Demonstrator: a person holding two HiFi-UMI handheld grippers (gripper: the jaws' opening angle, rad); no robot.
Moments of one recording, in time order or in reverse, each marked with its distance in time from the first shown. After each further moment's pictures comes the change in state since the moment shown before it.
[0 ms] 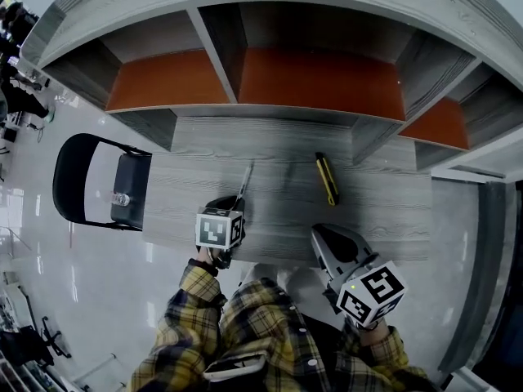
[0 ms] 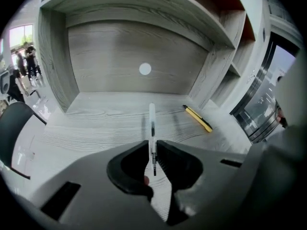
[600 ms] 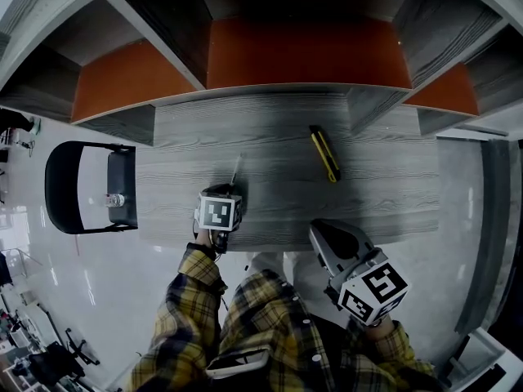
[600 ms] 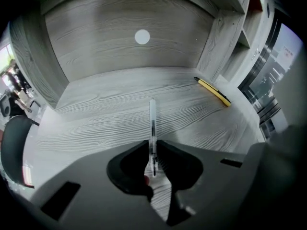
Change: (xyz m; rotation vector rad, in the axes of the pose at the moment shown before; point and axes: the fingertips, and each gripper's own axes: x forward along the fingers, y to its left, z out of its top) left arm 0.076 0.037 -0.051 0.123 0.188 0.030; right arm 0.010 -0.006 -0.030 0.091 0.043 -0.063
